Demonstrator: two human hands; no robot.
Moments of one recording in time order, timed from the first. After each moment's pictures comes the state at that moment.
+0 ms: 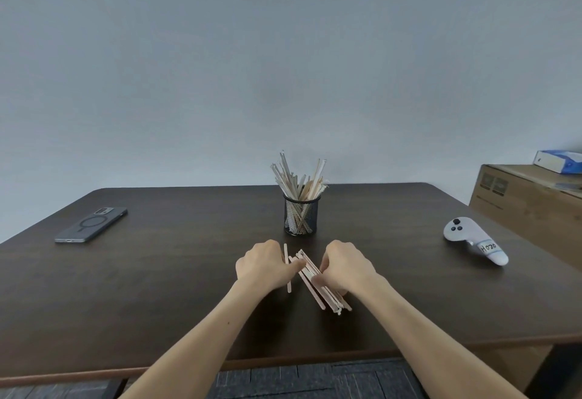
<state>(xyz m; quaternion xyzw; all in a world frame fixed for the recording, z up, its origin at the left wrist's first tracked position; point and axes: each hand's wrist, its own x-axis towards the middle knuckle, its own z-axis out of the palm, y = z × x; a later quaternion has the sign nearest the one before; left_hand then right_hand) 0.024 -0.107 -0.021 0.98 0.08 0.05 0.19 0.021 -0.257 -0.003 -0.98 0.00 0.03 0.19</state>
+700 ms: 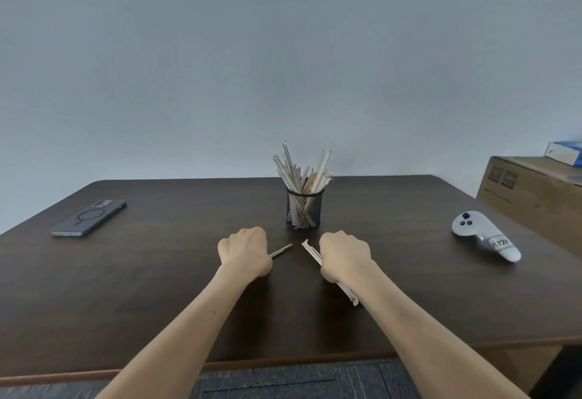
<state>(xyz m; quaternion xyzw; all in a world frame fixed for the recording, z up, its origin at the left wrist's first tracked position) 0.035 -0.082 -0.009 0.99 0.10 0.04 0.02 0.026 -0.242 0.010 -1.00 -0.04 0.03 -0.01</state>
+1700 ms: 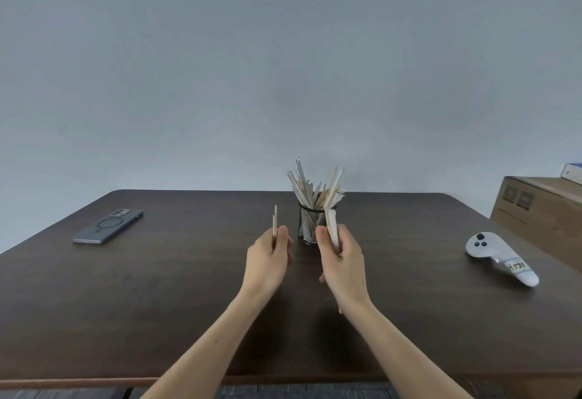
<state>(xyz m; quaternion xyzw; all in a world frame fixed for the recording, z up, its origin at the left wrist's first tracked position) 0.023 -0.089 -0.018 0.81 0.04 0.24 0.54 0.022 -0.222 -0.016 -0.75 -0.08 -0.22 0.62</state>
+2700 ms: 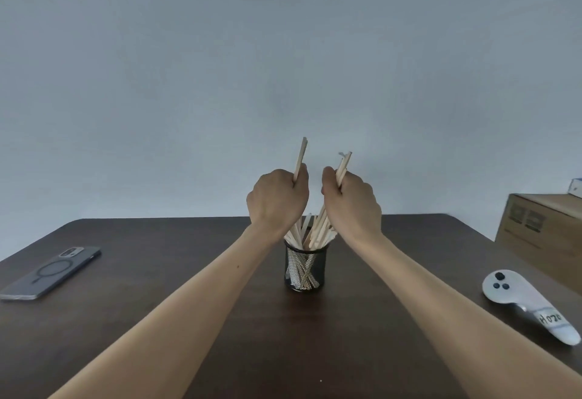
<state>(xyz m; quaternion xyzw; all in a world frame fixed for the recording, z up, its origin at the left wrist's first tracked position) 0.142 -0.124 0.114 0.88 0.02 0.32 0.35 0.139 -0.241 0.104 -0.85 -0.07 -0.32 0.41</state>
